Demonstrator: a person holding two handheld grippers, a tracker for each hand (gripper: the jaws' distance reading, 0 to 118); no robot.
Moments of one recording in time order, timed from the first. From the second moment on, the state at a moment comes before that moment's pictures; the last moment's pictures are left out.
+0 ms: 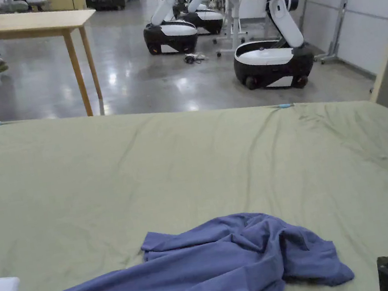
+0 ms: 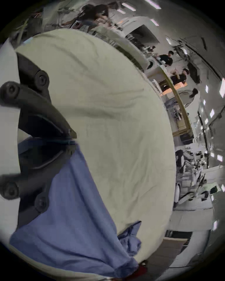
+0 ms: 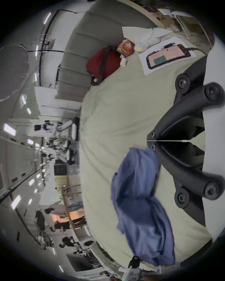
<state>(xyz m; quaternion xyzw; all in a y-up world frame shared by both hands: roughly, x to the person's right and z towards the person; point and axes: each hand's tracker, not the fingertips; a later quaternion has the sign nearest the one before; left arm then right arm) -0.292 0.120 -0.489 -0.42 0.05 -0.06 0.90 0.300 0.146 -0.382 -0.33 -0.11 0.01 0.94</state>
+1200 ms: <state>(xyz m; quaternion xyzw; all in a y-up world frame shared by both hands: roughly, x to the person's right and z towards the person) -0.301 0.480 -0.527 -0.07 0.05 -0.06 0.99 0.340 0.489 -0.470 -0.07 -0.10 0.02 0.99</state>
